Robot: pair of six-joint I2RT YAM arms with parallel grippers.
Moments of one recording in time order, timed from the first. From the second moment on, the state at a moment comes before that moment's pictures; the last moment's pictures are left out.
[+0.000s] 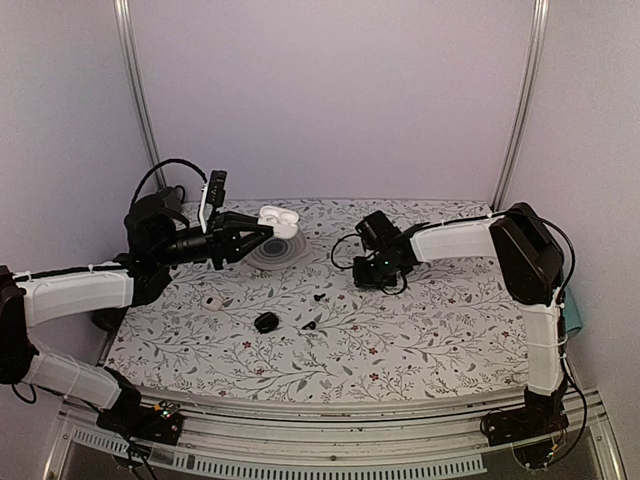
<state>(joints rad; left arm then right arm) -0.51 1.27 0.69 0.72 0.80 -0.35 0.71 2.15 1.49 -0.38 0.05 0.62</state>
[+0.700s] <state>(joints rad) -0.50 1.39 0.73 0.72 0.85 -0.35 0.67 1.77 1.21 -0.21 -0.05 0.40</state>
